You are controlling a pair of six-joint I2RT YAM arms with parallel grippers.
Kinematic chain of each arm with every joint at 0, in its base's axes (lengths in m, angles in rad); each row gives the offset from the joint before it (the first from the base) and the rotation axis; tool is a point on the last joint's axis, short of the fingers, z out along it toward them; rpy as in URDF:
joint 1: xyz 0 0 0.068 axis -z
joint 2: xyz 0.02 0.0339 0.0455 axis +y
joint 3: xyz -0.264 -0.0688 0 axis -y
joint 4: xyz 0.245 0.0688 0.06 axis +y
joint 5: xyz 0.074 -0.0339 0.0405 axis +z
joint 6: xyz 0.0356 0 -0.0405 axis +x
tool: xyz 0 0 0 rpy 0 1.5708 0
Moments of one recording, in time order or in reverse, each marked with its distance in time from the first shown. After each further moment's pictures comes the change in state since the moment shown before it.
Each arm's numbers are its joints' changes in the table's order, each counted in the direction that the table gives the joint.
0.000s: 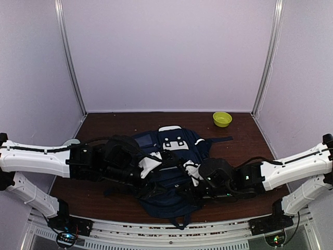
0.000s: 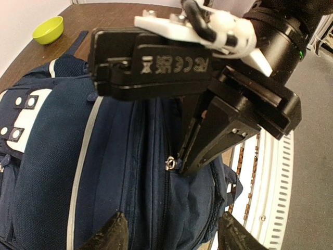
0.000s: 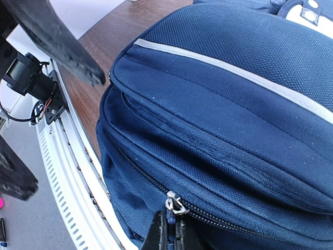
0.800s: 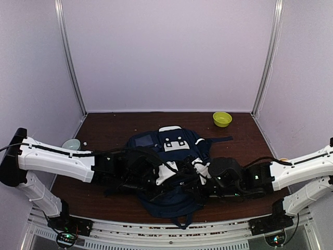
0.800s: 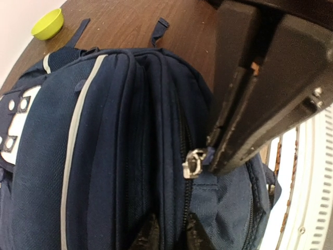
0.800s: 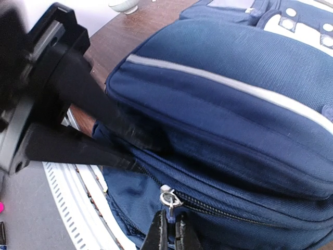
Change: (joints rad) left arm 0.030 0.207 0.043 -0.081 0.134 0.071; right arm 0.000 -0.106 -0.056 0.018 -0.055 0.008
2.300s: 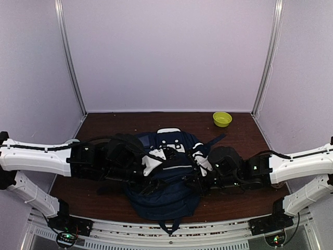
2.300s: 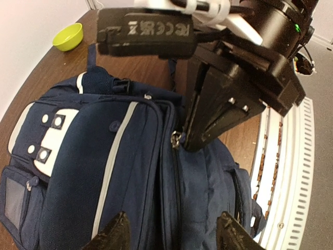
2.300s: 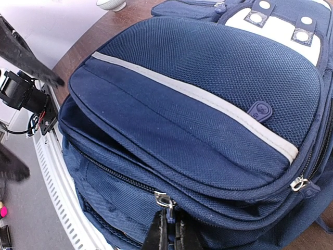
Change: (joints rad) left arm -0.003 -0.194 0.007 0.122 0.011 -0.039; right arm 0.121 0.021 0.048 0.066 0.097 -0.016
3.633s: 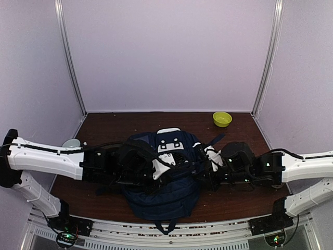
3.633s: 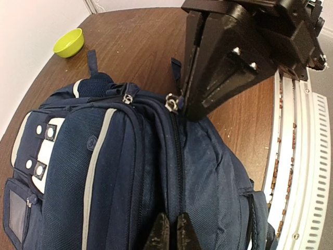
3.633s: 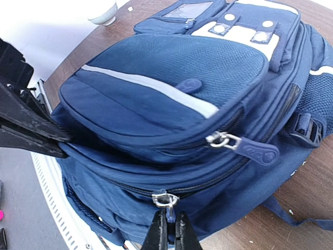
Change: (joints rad) left arm 0.020 0.116 0.024 -0.096 0.056 0.041; right arm 0.055 -0.142 -0.046 0.071 -0.025 -0.034
